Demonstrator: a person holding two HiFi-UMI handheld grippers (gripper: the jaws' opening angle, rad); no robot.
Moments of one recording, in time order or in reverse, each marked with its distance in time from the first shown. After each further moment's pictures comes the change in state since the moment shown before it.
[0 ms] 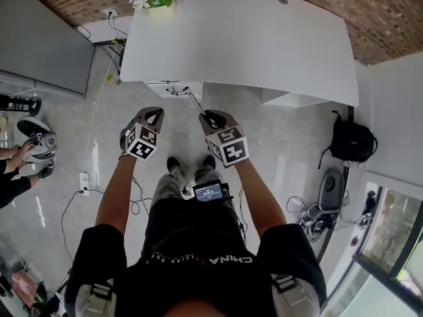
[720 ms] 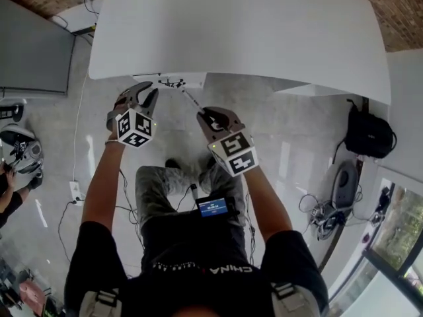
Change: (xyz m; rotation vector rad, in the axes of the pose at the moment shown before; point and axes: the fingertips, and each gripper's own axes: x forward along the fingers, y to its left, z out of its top) left arm 0.195 0.059 -0.100 0.276 -0.036 0.077; right arm 0.153 -0.045 -0.103 -0.086 -0.030 0.038
